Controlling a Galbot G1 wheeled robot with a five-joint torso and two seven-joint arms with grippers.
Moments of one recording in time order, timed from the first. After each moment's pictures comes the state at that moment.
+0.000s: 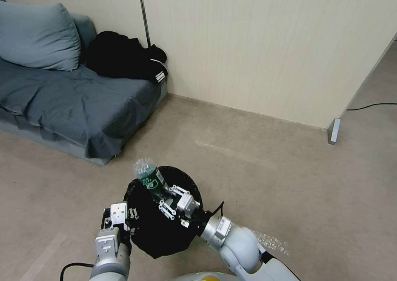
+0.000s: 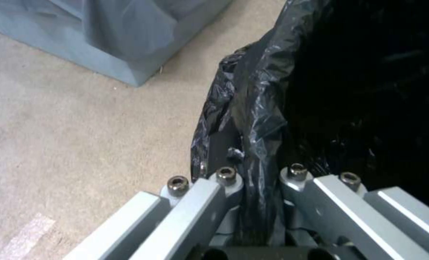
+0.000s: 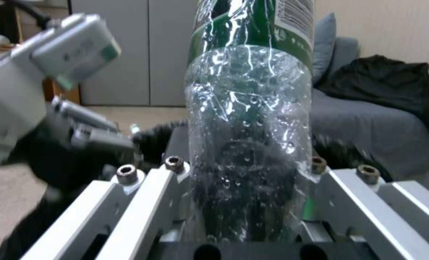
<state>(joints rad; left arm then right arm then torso) 1.86 -1.61 -0.53 -2.33 0.04 0.44 -0.17 -1.26 1.29 -0.11 1.75 0.13 0.33 -0.40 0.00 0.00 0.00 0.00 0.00</state>
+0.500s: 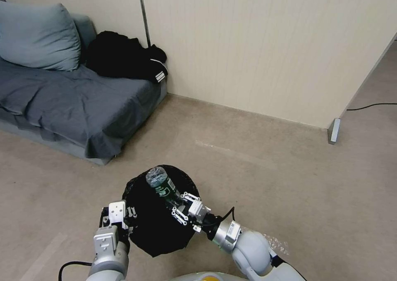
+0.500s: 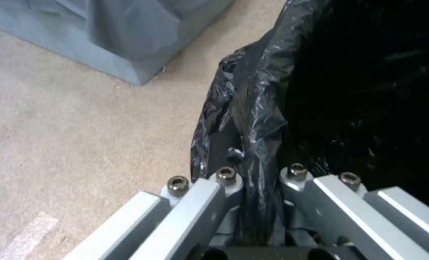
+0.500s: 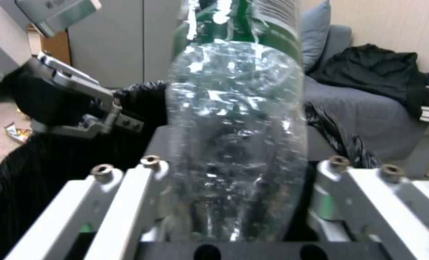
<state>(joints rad) 1.85 -1.61 -0.54 -2.33 0.03 0.46 -0.17 -1.28 1.27 -0.04 1.74 0.12 0.34 -0.45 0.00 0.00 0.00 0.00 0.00</state>
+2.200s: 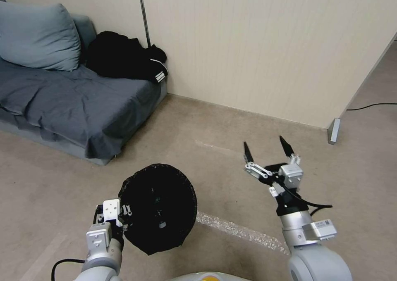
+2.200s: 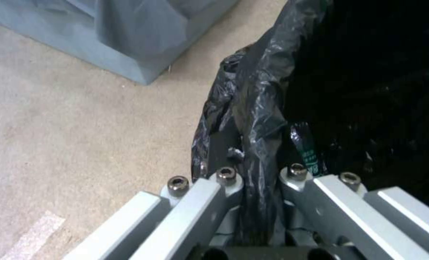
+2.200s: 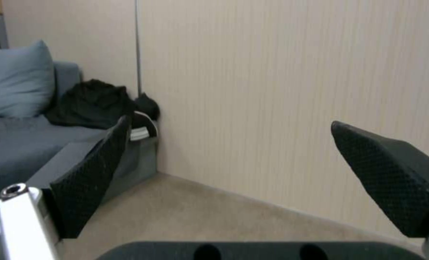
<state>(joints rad) 1.84 -1.57 -0.59 -2.34 -0.03 0.49 -0.16 -1.68 1.41 0.44 2.24 0.07 0.18 0.01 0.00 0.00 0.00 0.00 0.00</state>
